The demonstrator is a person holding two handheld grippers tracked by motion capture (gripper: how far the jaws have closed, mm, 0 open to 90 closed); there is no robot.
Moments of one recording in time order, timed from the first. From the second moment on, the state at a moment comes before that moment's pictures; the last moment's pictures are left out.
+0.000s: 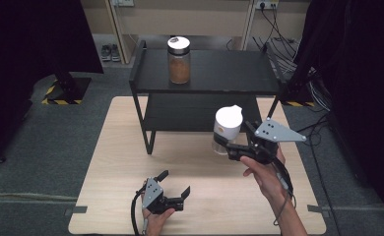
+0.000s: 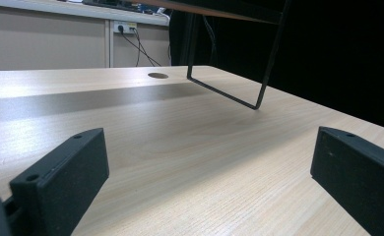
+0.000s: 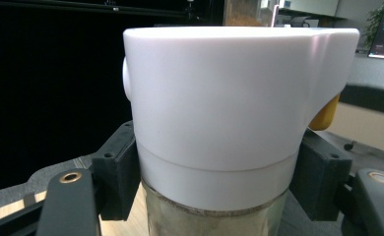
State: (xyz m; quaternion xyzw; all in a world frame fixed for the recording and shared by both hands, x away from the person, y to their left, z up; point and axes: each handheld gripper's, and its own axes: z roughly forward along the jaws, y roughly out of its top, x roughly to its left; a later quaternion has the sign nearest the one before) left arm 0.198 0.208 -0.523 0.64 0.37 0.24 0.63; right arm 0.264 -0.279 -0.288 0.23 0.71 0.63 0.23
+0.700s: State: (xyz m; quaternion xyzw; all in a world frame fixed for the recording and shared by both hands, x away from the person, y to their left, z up) left arm 0.198 0.208 -0.523 0.64 0.37 0.24 0.63; right arm 0.294 -0.265 -0.228 0.24 0.69 0.64 0.24
